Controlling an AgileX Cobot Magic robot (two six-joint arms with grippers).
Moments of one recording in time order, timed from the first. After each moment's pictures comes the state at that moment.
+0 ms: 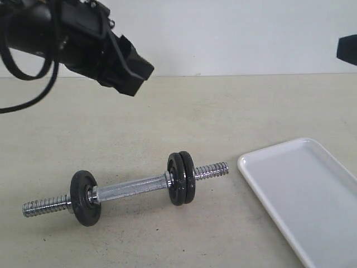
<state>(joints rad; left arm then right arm) -0.60 1.37 -1.13 -0.19 0.51 0.44 -0.01 0.81 -0.64 1.20 0.55 -1.16</state>
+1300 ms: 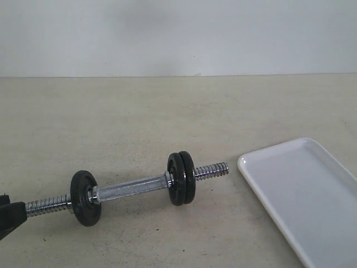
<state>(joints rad) -0.60 0.42 -0.15 -0.05 0.25 -0.27 -0.01 0.01 -0.32 0.90 0.71 -0.59</state>
